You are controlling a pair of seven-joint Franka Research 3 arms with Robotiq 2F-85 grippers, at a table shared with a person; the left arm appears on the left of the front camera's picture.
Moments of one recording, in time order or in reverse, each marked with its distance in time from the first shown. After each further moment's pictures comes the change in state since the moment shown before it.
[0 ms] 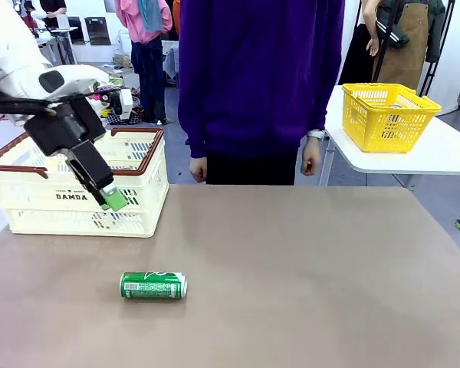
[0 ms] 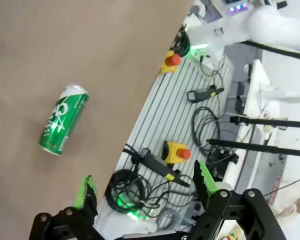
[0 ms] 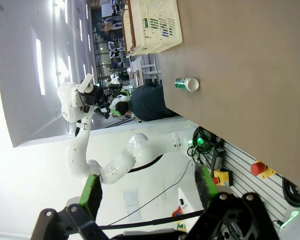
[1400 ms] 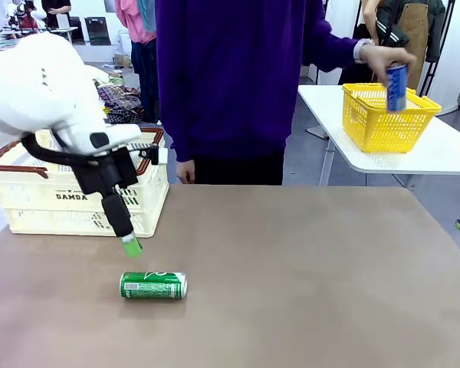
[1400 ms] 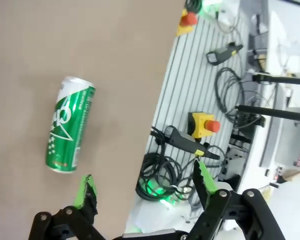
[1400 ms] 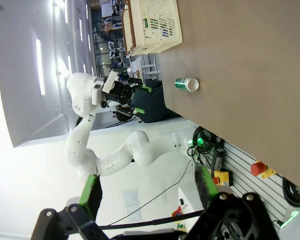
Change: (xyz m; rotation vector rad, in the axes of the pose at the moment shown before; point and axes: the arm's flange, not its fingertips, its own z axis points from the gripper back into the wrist) left arm 0.018 0.032 -0.090 0.019 0.192 -0.174; right arm 0.000 0.000 0.000 0.000 0.000 0.000
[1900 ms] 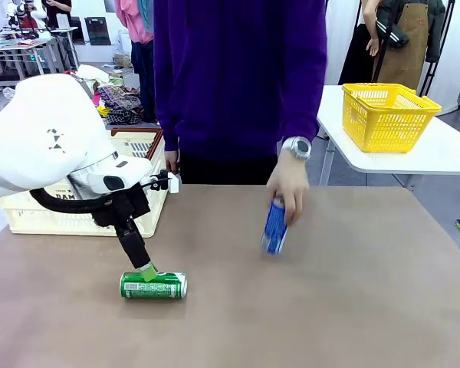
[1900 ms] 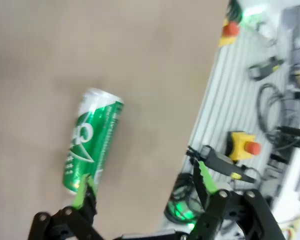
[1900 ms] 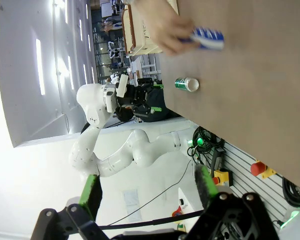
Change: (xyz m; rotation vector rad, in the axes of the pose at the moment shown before) left arm -0.002 -0.014 -0.042 0.219 -0.069 -0.031; right arm 0.000 0.000 0.000 0.000 0.000 0.000
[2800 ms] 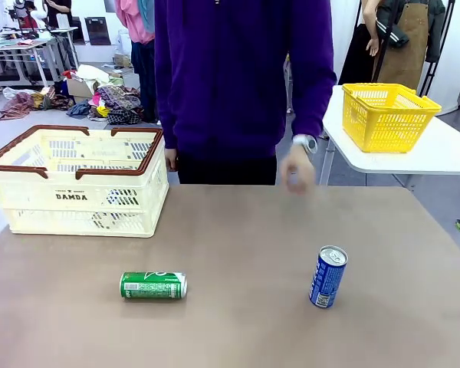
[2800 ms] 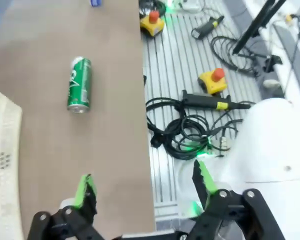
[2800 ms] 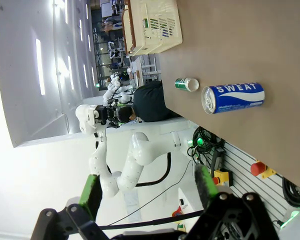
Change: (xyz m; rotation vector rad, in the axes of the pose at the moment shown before) left arm -0.249 -0.005 0.179 -0.028 -0.337 -0.418; right arm 0.000 0.000 0.000 0.000 -0.001 0.000
